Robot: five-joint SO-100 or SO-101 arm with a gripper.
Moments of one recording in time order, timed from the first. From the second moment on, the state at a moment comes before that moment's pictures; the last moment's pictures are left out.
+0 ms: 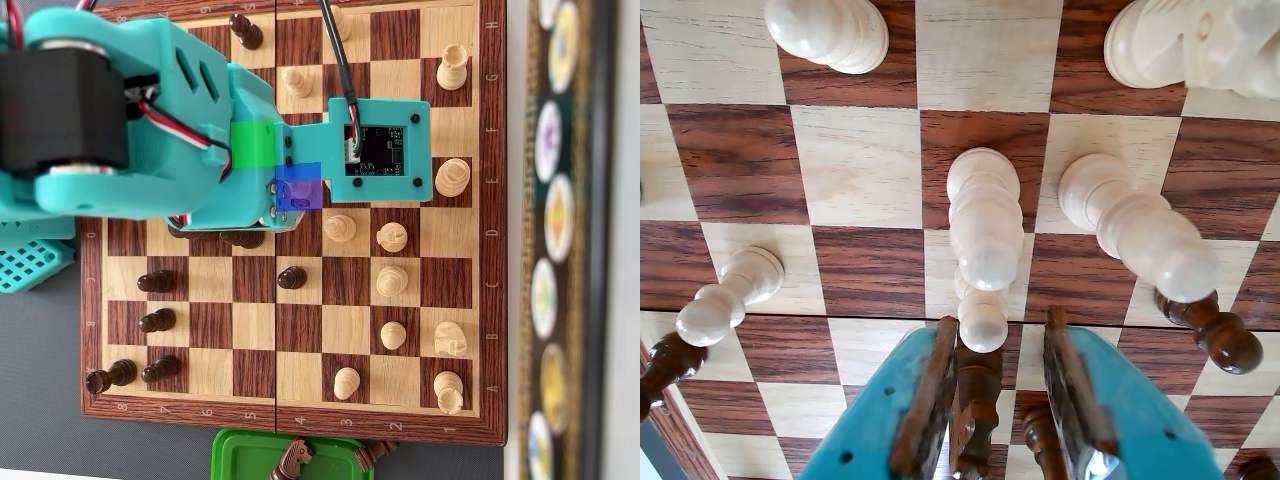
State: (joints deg) arm -6.4 87.7 94.0 71.5 95.4
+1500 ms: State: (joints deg) arm -6.4 83.9 94.6 71.5 95.4
